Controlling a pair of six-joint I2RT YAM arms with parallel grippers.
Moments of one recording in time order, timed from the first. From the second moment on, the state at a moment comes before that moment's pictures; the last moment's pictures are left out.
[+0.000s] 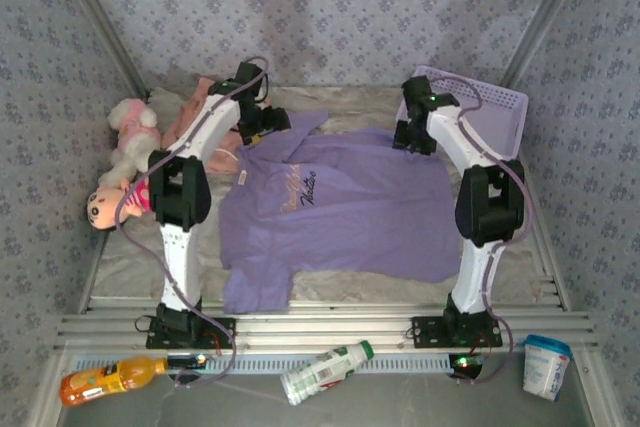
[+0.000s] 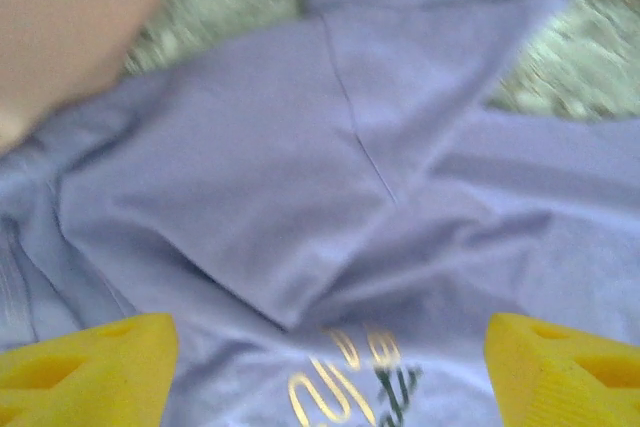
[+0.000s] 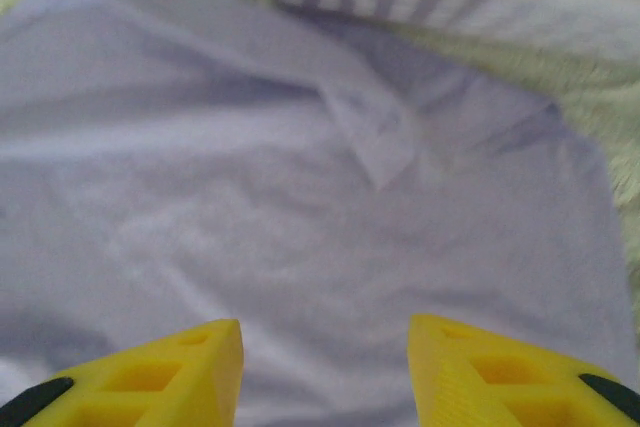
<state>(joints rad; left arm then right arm) -0.31 2.13 1.96 -0.98 0.19 -0.54 0.21 1.93 1.66 -0.97 0.08 0.41</state>
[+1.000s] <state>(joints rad) -0.29 2.33 1.99 -0.88 0.19 -0.60 0.04 2.07 1.56 -0.72 -0.18 0.58</state>
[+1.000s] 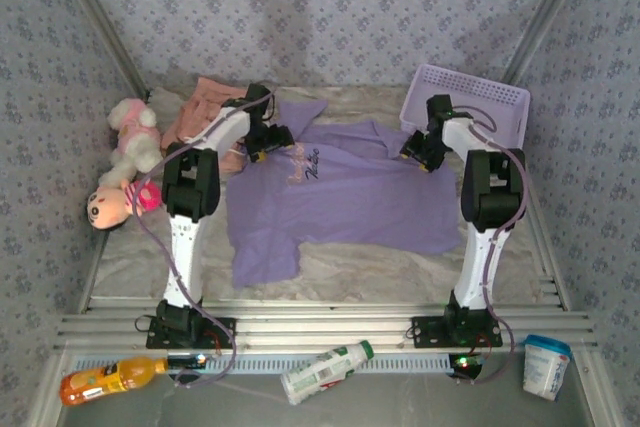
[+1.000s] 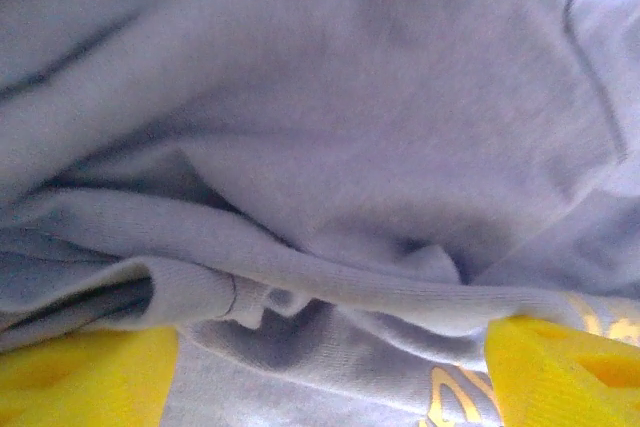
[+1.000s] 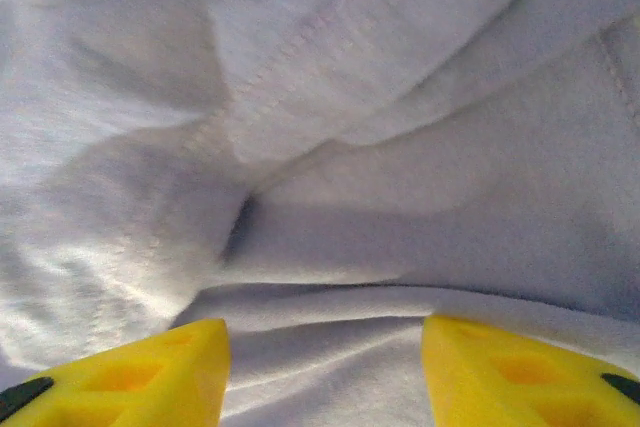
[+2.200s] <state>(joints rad) -0.31 1.81 1.15 -0.68 0.28 -0.58 -0.13 1.37 0.74 -0.86 -0.07 0.72</state>
